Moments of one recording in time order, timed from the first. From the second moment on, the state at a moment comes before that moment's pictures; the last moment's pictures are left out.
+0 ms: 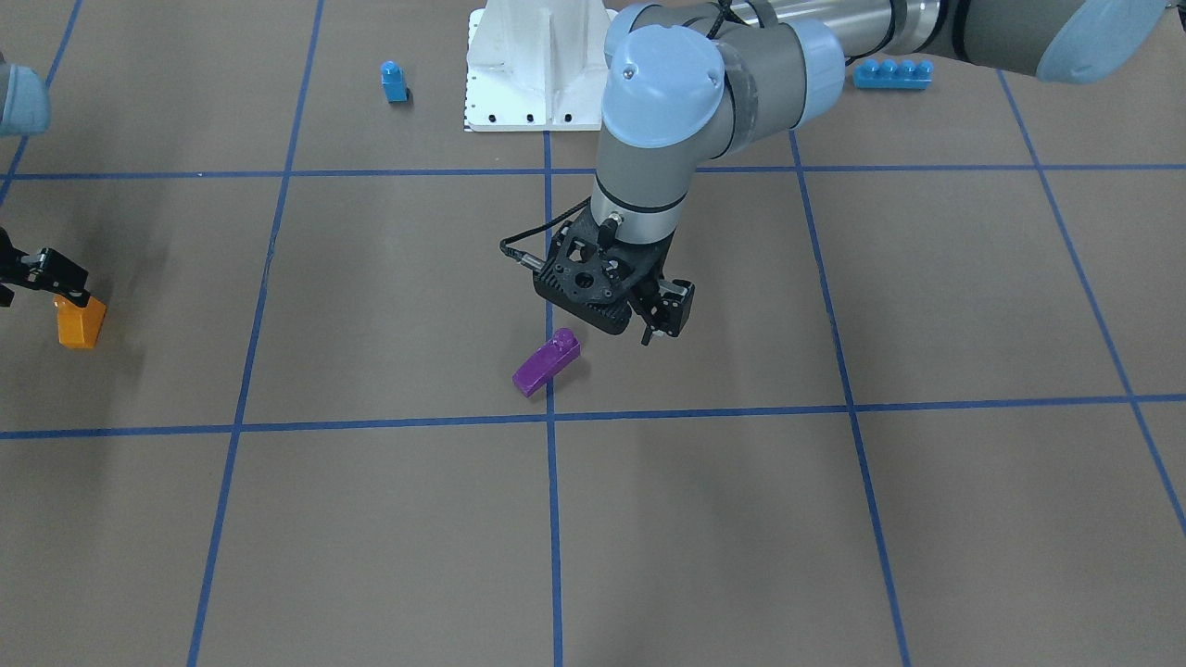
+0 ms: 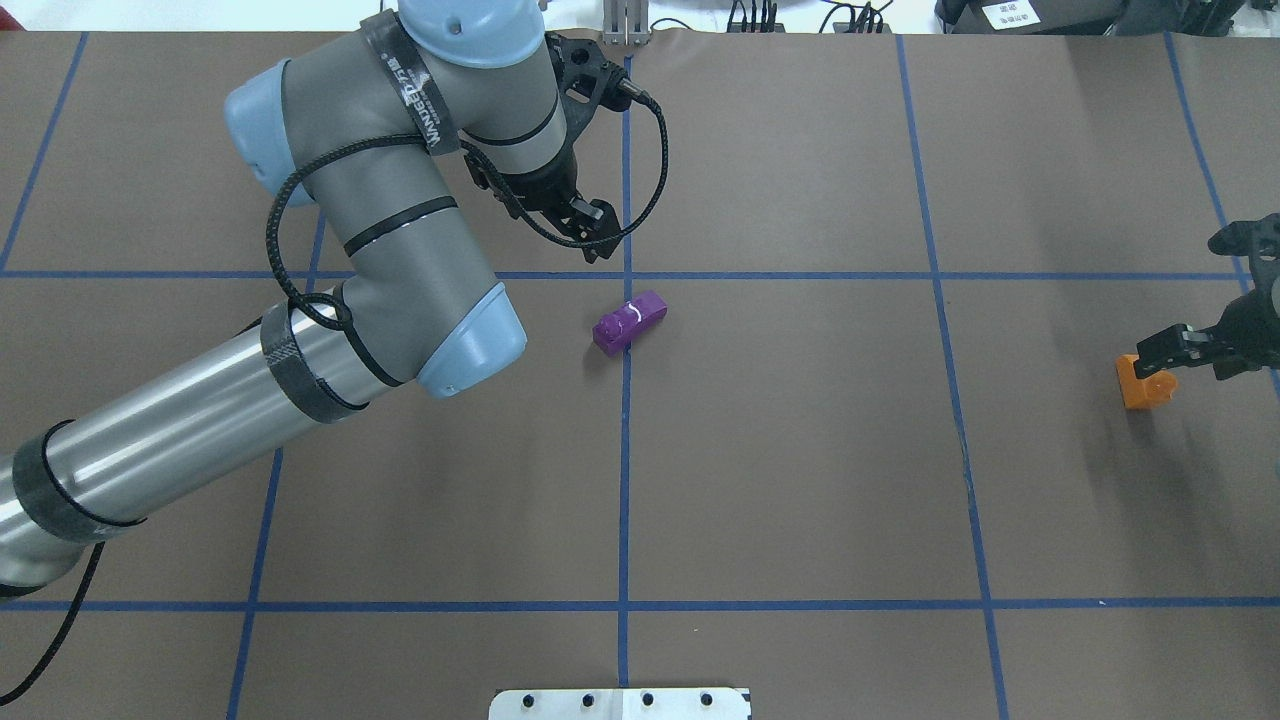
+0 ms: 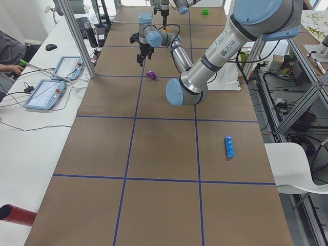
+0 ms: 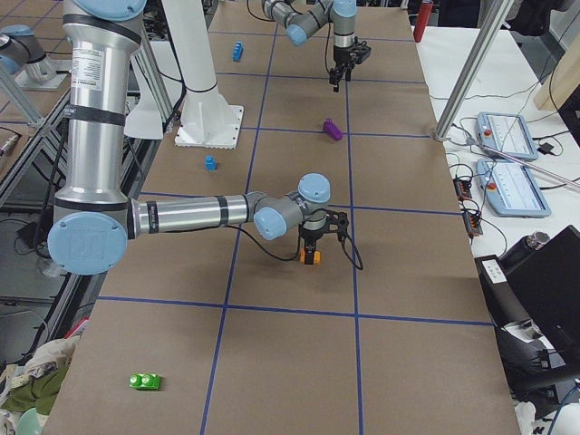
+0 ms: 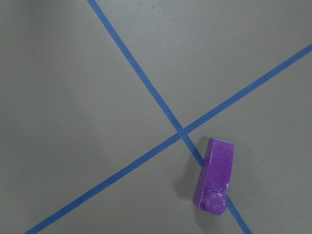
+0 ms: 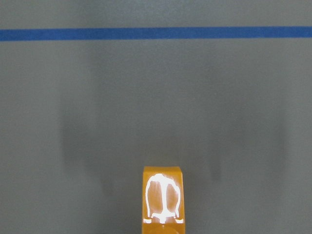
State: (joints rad) left arm -0.72 -2.49 -1.53 -1.48 -2.00 -0.50; right arm 1.04 -1.67 1.69 -1.15 2.20 0.71
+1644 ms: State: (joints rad) left arm -0.73 -2.46 -1.56 -1.47 -2.00 -0.50; right arm 1.00 -1.63 1.64 -1.16 2.21 0.71
